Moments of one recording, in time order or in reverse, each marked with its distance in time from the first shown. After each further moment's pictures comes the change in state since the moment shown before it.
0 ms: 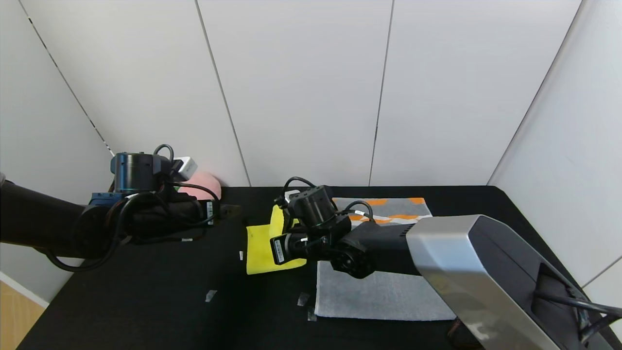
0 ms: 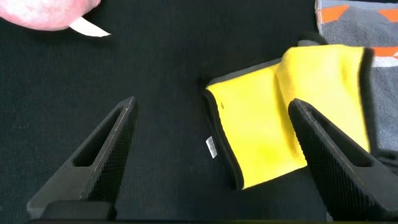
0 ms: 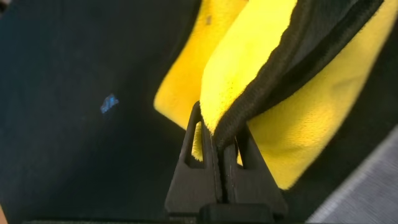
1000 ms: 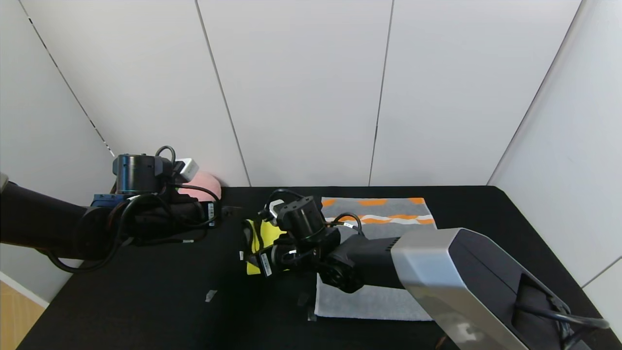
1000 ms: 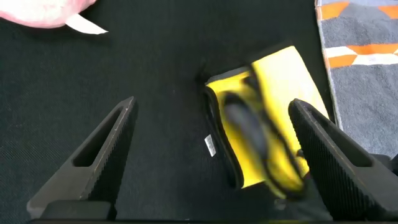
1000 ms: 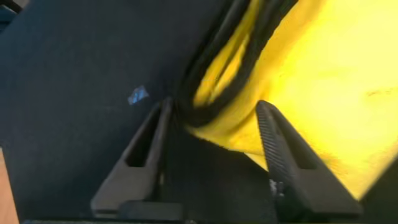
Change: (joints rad) left arm -0.005 0.003 0.007 -0.006 0.001 0.000; right arm 0.040 0.040 -0.010 -0.074 0.064 -0.055
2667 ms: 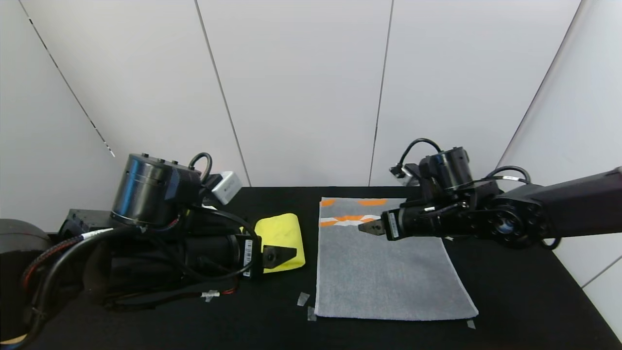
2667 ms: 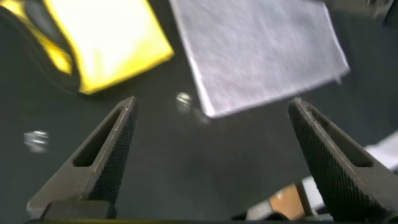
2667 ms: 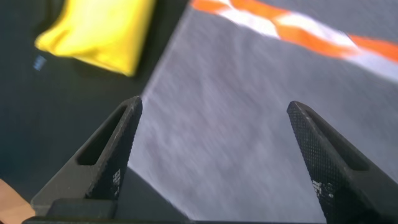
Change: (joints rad) left arm -0.470 -0.333 0.105 0.320 0.088 -0.229; right arm -0.380 -0.623 0.753 0.040 0.006 -0.041
